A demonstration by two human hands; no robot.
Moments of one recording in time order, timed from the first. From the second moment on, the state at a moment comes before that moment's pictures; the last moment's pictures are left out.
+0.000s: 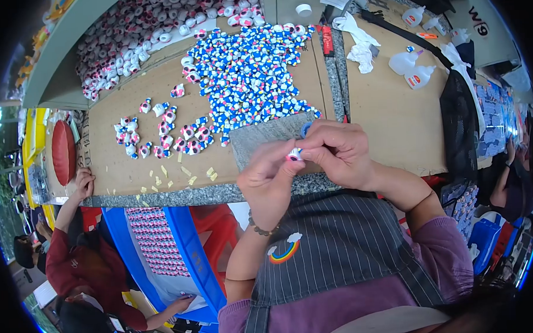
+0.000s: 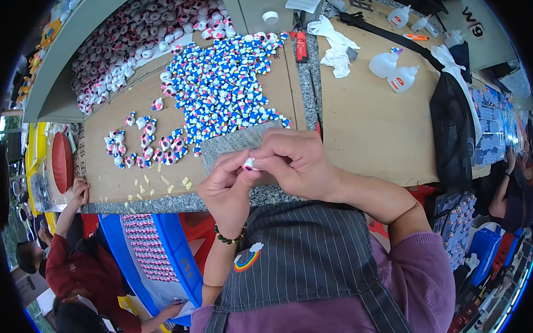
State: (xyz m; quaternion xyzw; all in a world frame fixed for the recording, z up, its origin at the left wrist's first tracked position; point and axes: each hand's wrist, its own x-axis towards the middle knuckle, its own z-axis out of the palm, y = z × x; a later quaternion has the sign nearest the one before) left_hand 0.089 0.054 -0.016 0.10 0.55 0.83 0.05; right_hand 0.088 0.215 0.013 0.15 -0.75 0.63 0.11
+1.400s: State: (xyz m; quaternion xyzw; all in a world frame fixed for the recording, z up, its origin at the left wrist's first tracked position) left_hand -0.081 -0.115 -0.008 0.09 0.95 0.16 -0.24; right_hand -0.028 0.265 -0.033 0.15 -0.93 0.31 0.15
